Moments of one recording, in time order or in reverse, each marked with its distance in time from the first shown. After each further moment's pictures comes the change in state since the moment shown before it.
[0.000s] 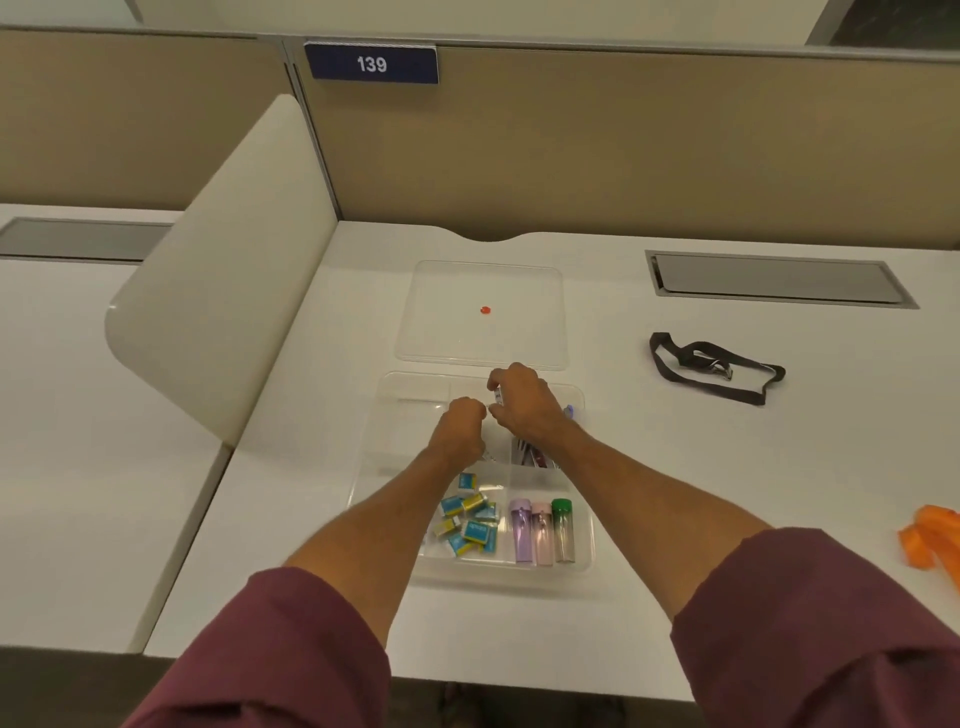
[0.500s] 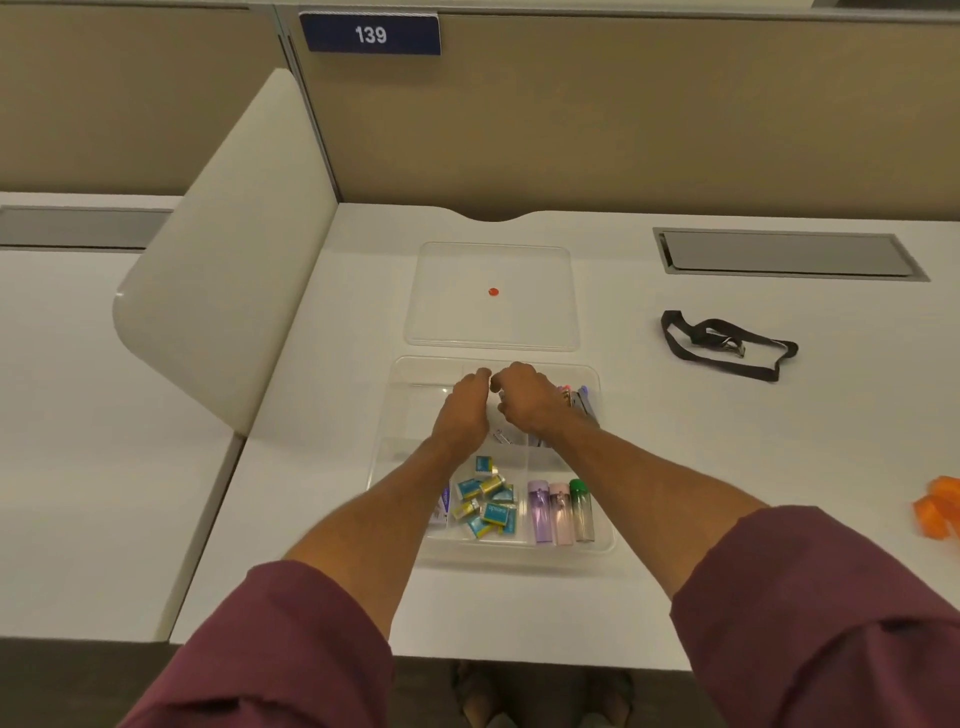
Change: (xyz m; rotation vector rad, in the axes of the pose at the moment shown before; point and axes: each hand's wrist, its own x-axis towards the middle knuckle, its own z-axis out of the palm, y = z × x) left_hand -0.007 -0.011 -0.006 -0.080 0.119 0.070; right_hand 0.000 -0.009 0.022 -0.107 -0.090 0.007
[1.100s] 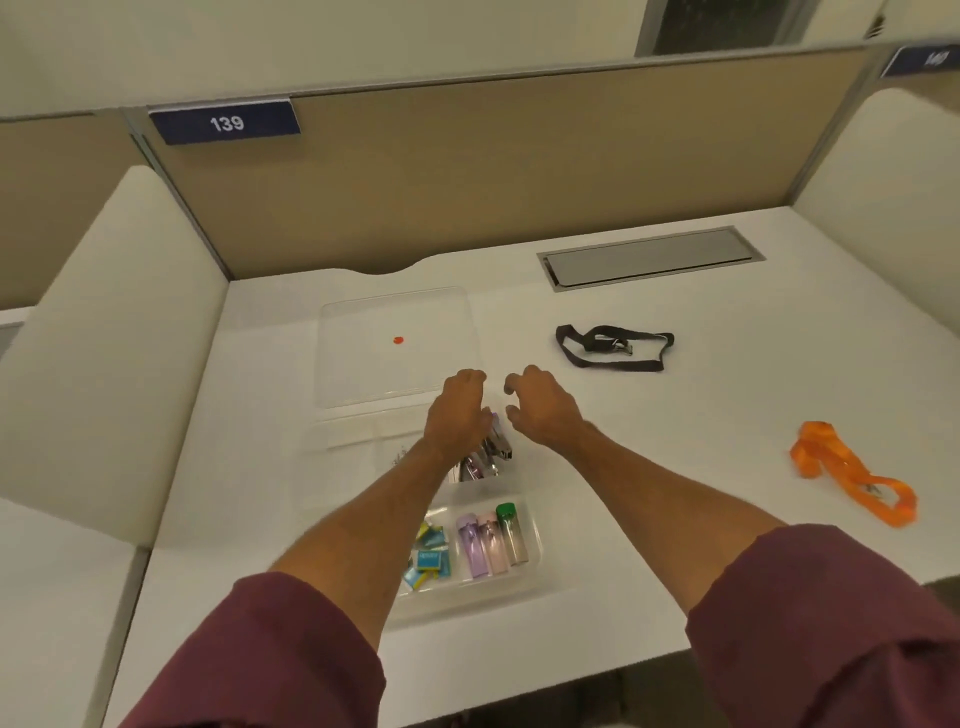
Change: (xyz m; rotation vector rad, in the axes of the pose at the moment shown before) left_hand 0.034 0.098 0.020 0.147 -0.045 0.290; right_hand -0.059 0.104 -0.053 0.033 0.229 0.206
